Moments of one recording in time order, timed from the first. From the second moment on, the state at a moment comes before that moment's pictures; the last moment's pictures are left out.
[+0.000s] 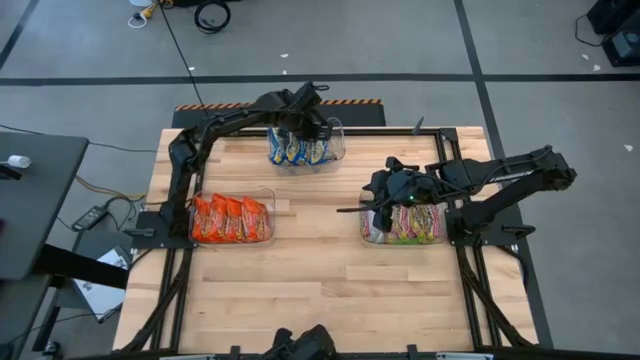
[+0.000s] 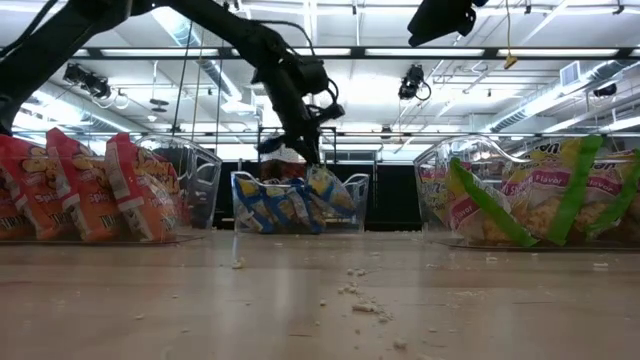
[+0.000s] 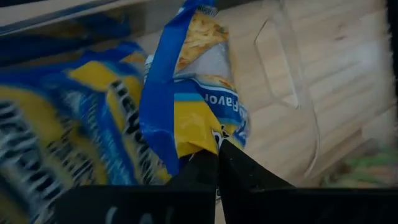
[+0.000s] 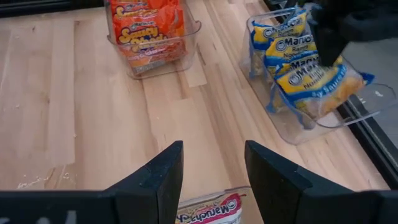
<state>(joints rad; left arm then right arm) 0.61 2.08 1.81 -0.77 0.14 -0.69 0.16 1.24 1.21 -0.73 0.36 0.26</state>
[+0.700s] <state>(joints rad) 0.59 2.16 1.89 -0.77 0.04 -0.62 0.05 1.26 1.21 -0.71 0.31 0.24</state>
